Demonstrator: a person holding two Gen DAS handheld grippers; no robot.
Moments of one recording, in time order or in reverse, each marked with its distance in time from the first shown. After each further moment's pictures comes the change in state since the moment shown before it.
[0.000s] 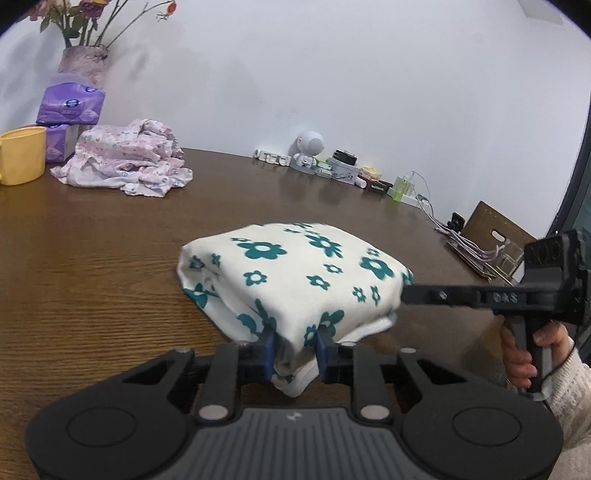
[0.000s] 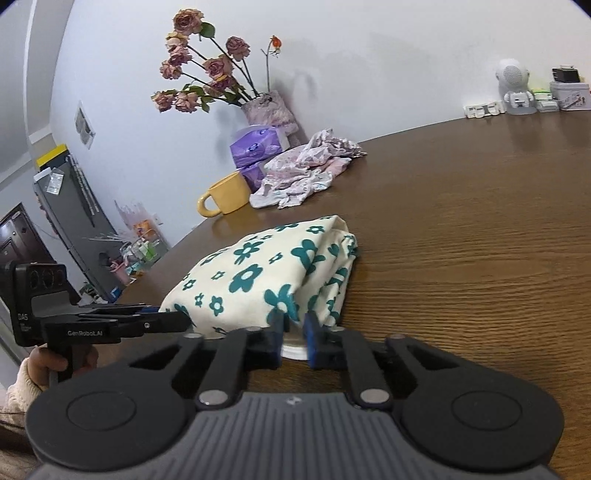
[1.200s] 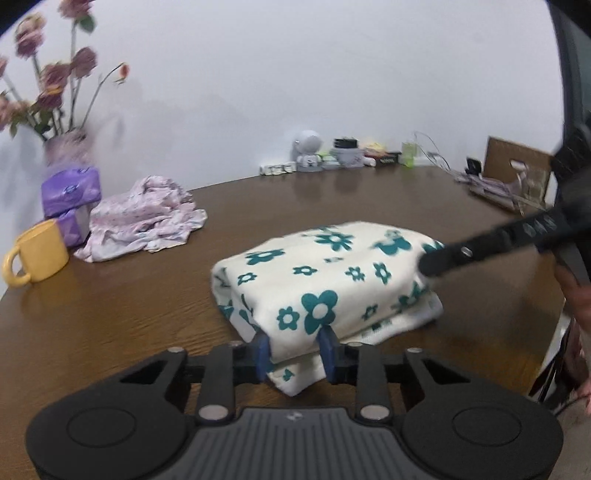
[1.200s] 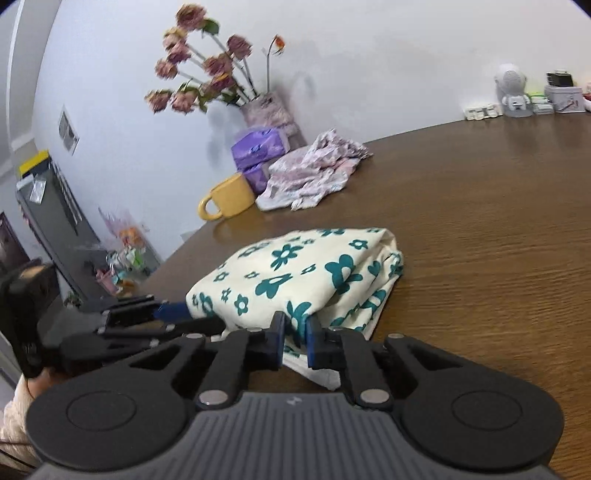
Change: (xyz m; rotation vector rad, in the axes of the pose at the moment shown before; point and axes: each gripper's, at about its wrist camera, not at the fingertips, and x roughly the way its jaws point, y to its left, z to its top) left arm -0.002 -0.020 -0.006 0.341 -0.006 0.181; right arm 0.028 0.055 0.000 0.044 -0.023 -0.072
